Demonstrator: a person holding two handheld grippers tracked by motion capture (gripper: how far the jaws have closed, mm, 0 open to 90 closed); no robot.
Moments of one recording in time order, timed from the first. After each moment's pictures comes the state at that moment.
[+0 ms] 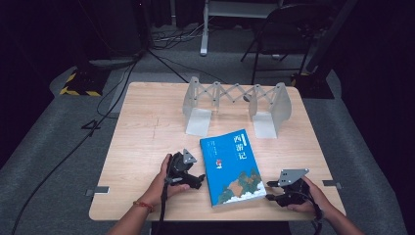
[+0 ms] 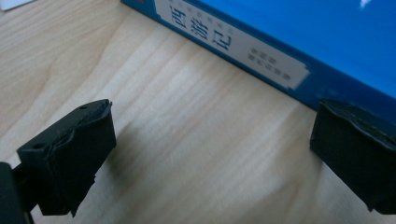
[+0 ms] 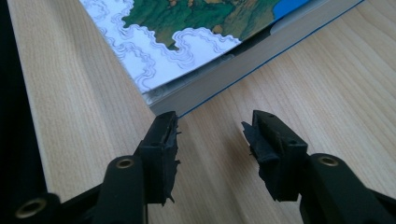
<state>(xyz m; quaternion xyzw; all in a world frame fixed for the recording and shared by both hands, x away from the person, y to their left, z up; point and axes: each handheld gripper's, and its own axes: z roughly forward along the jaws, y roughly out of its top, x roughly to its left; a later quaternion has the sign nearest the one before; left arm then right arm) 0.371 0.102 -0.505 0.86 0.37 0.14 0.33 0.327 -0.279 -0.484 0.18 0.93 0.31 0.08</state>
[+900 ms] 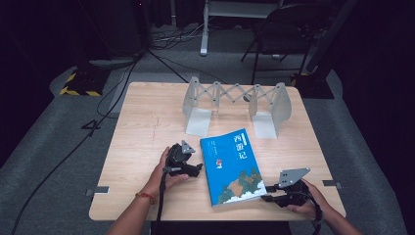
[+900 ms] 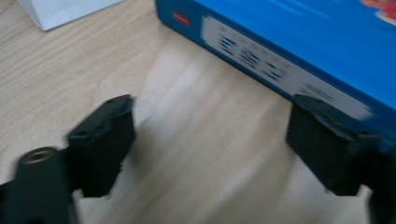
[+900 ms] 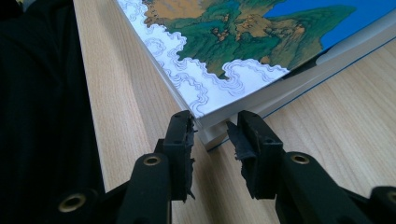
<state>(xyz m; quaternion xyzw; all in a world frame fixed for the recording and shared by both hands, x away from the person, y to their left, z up) 0.386 0.109 -0.495 0.86 0.37 0.14 0.32 0.321 -0.273 -0.475 0.16 0.92 0.35 0.03</state>
